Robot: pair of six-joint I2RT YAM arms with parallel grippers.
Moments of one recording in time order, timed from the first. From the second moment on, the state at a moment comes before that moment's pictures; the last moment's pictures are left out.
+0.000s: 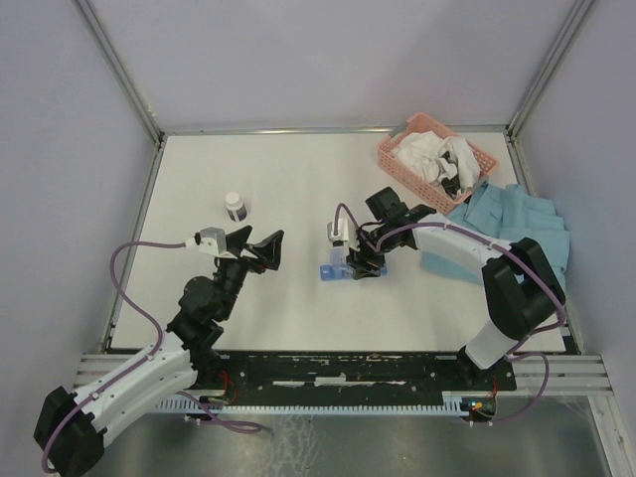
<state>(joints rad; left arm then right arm) -0.70 0.58 0.21 0.59 -0.37 -0.30 0.59 1.64 1.08 -0.57 -0.61 -0.86</state>
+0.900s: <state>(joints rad) -0.70 0.54 0.17 0.57 -0.42 -0.33 0.63 1.70 1.13 -0.61 -0.52 -0.85</state>
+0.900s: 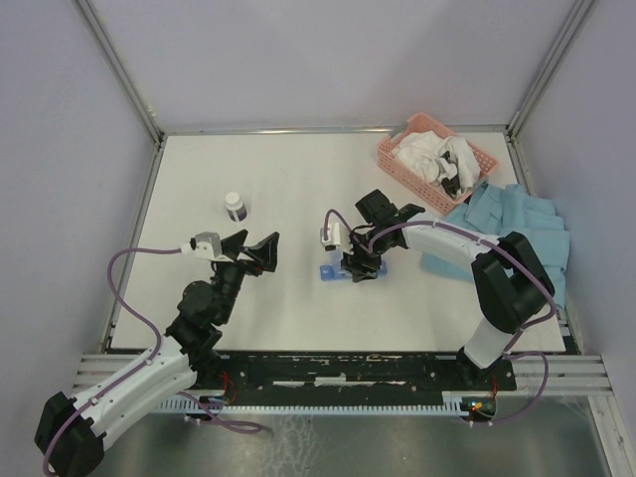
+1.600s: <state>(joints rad) -0.70 0.51 0.16 0.58 -0.42 -0.34 0.65 1.75 1.17 -0.66 -0.44 -0.85</state>
